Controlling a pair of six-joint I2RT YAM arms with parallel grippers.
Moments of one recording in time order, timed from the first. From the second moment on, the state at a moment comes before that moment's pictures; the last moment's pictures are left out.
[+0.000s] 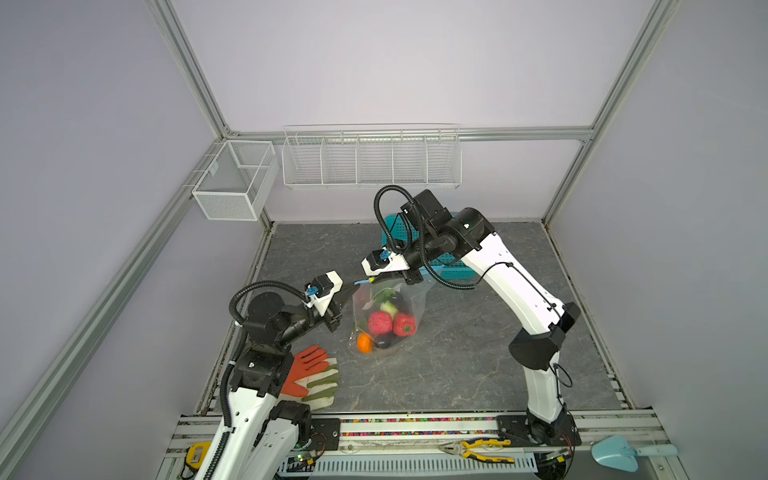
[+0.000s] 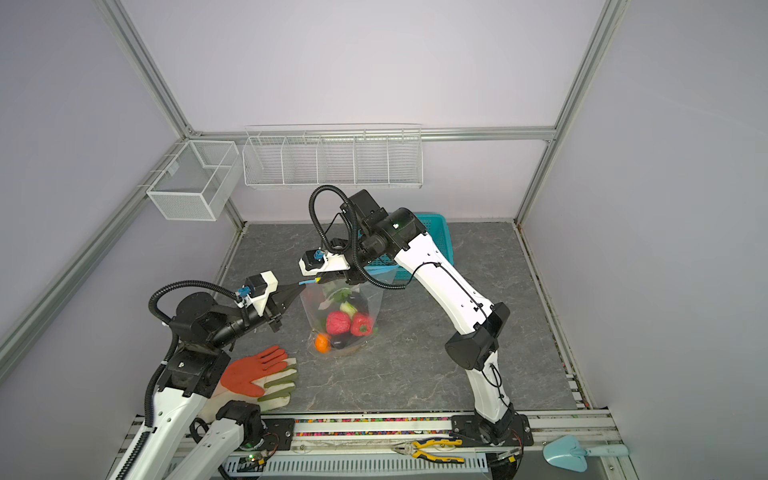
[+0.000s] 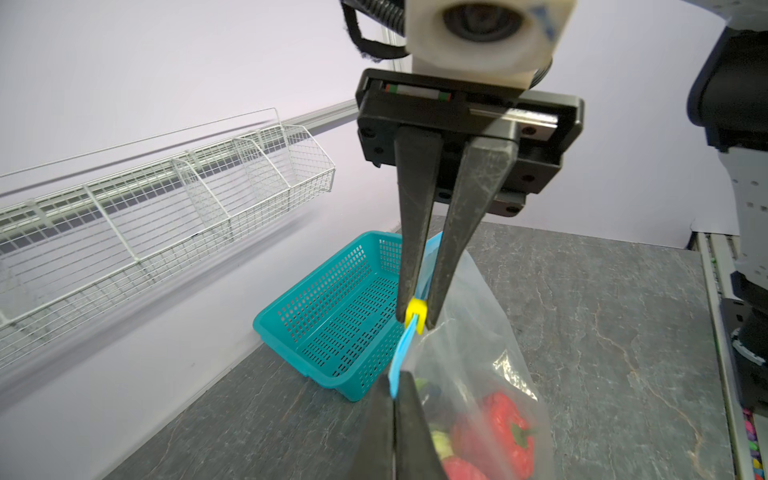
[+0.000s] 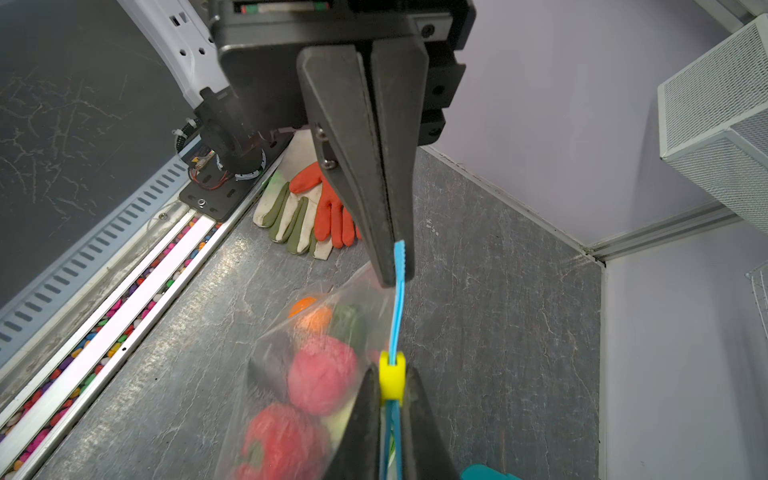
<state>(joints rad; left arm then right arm) -0.24 0.64 0.69 -0.06 0.69 0.23 0.81 2.03 2.45 -1.33 -0.67 -1.11</state>
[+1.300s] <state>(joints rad) -0.25 0.65 0.66 -0.08 0.15 0.10 0.73 2.04 2.40 -1.32 -0.60 -1.08</state>
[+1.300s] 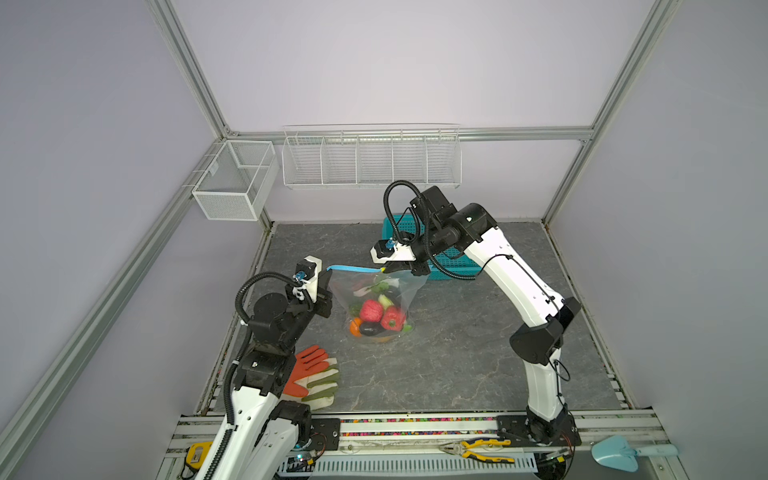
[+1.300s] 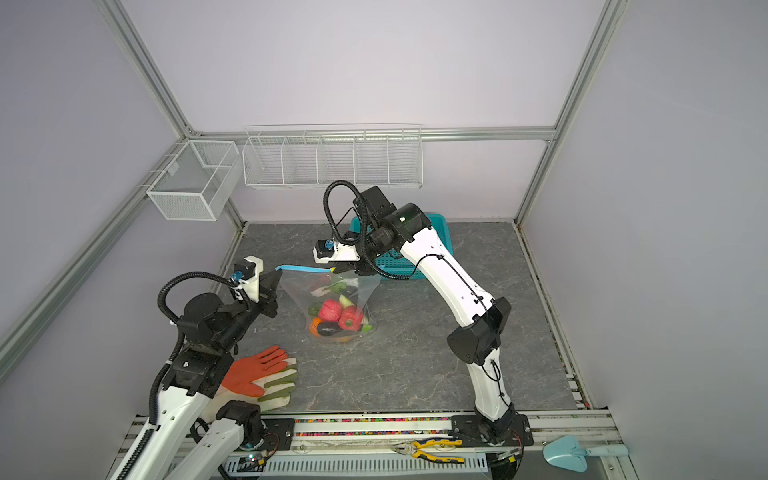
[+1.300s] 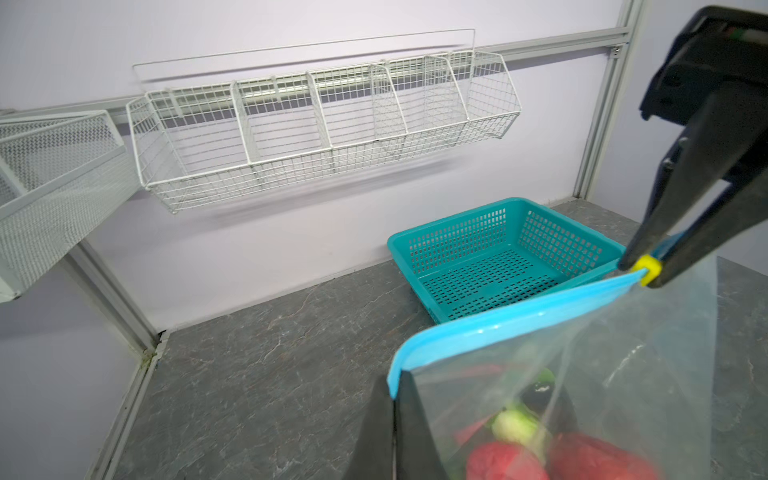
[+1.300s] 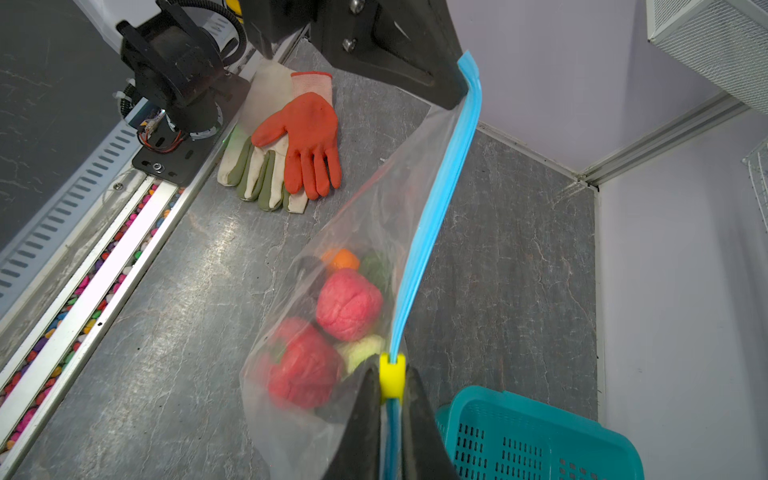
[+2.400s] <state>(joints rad) -0.25 0.57 0.62 -0.07 -0.10 0.05 0.69 2.02 2.36 -1.33 -0.58 -1.07</state>
